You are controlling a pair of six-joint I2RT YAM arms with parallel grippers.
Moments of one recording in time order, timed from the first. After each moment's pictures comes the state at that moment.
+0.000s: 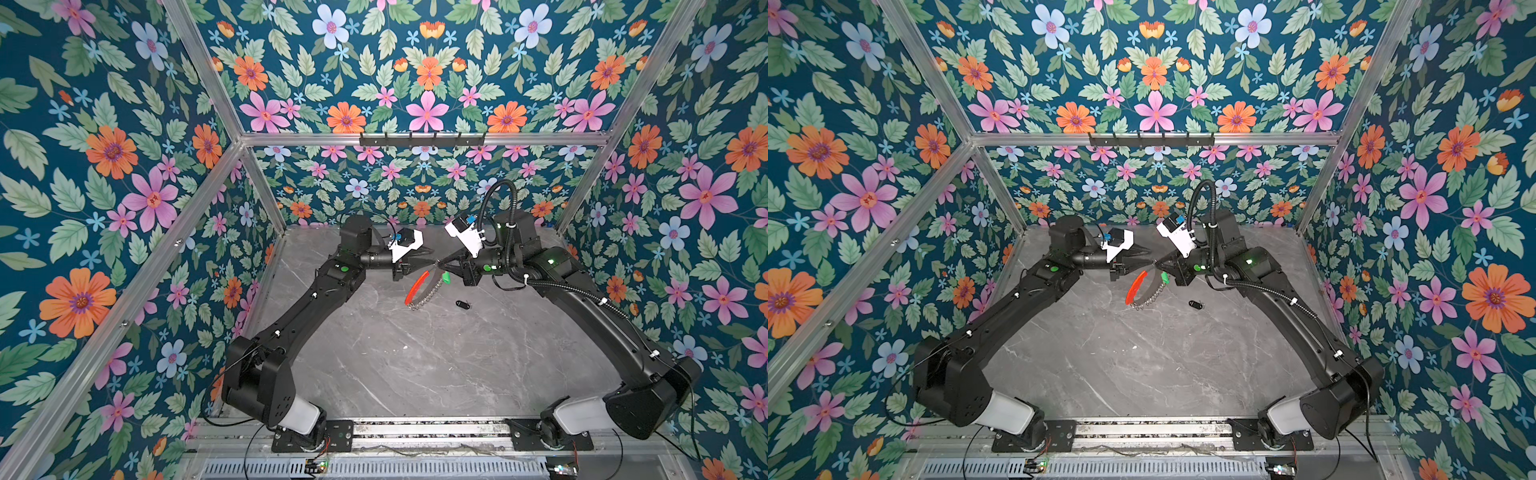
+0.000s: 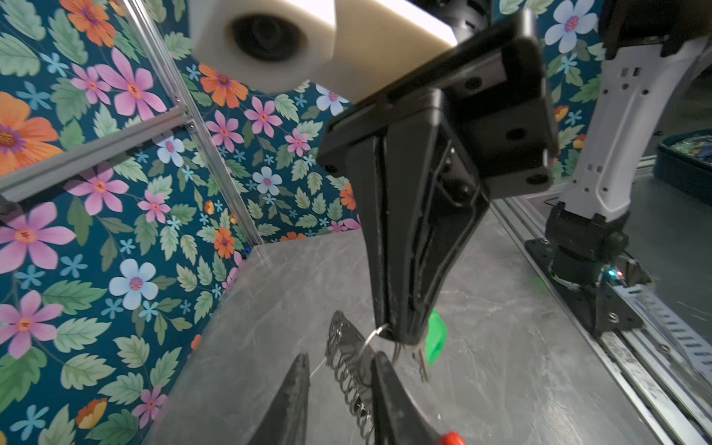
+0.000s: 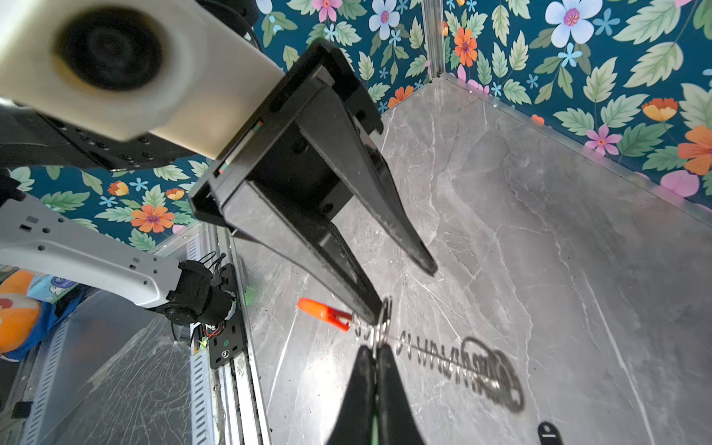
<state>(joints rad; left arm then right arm) -0.47 1.51 1.28 0.00 1.04 0.47 0.52 1.43 1.55 -0.70 -0.61 -0.05</state>
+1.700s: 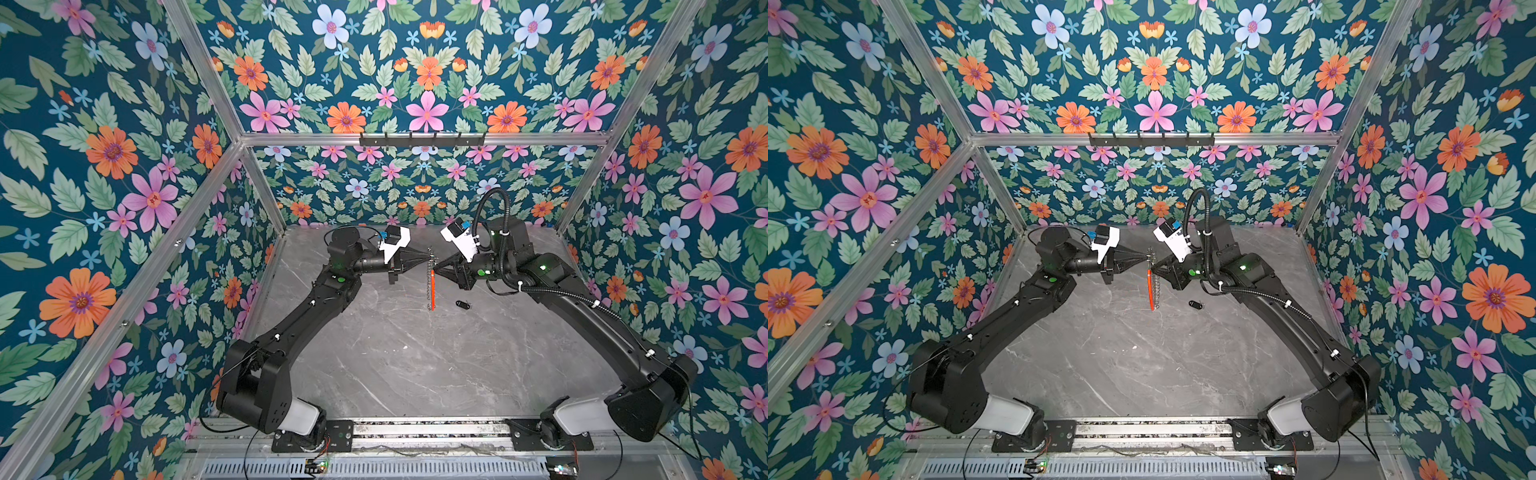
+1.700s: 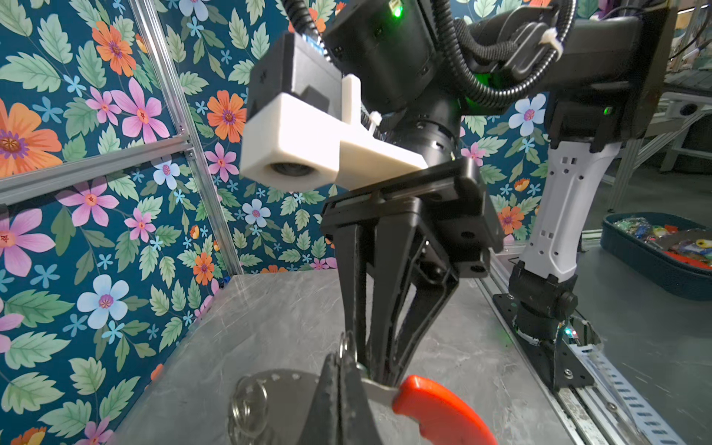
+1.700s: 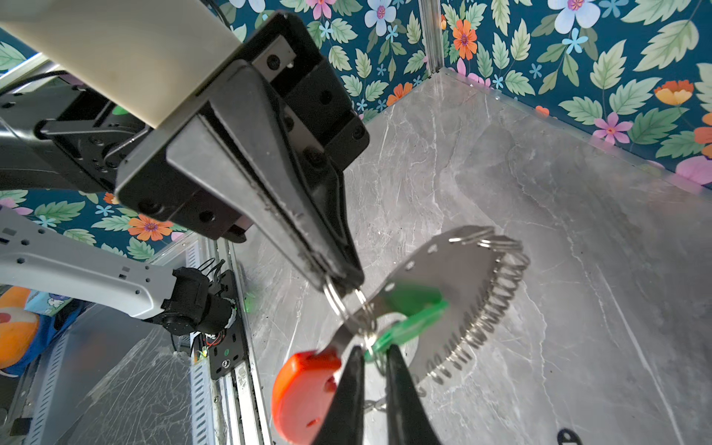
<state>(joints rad) -0.44 1.46 1.11 0.50 1.10 0.03 0.55 1.42 1.47 -0.60 -0.58 0.01</state>
